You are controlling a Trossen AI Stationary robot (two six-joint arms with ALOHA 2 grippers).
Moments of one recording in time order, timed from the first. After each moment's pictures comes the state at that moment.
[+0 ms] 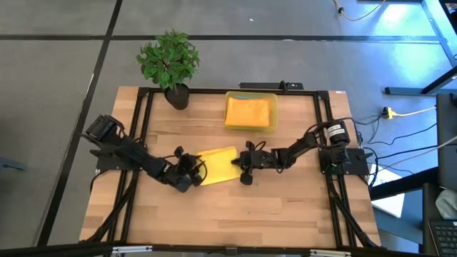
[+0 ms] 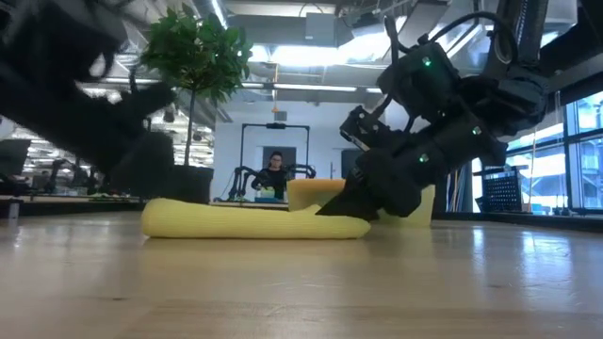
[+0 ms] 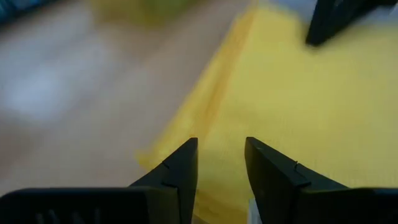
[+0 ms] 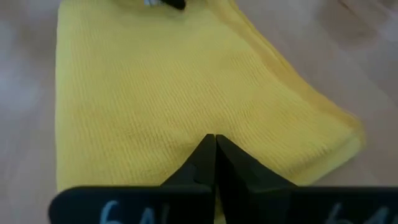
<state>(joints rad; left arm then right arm) -0.45 1.67 0.45 0.29 -0.88 -0.76 0.11 2.00 0.69 0.78 0.21 0.13</state>
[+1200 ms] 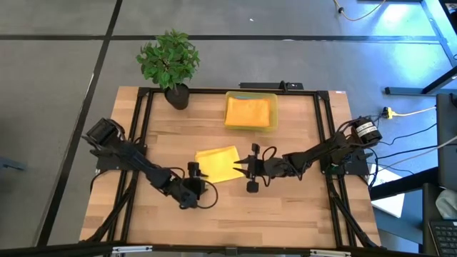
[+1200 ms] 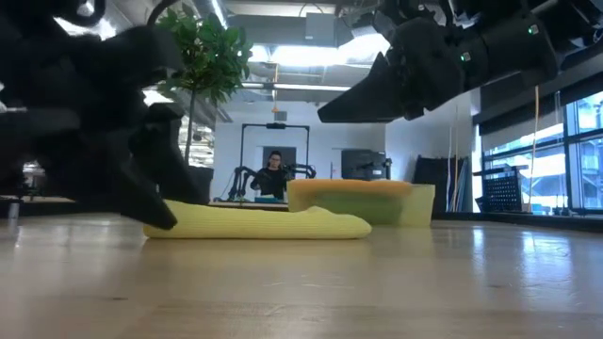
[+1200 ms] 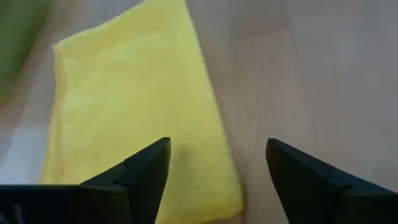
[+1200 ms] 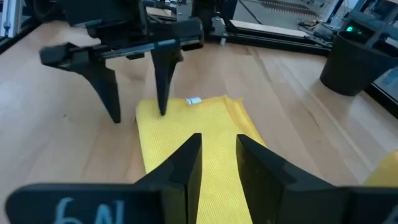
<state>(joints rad) -0.57 1.69 0.71 0.02 -0.62 -0.29 0.30 1.69 0.69 0.65 0.44 -0.01</state>
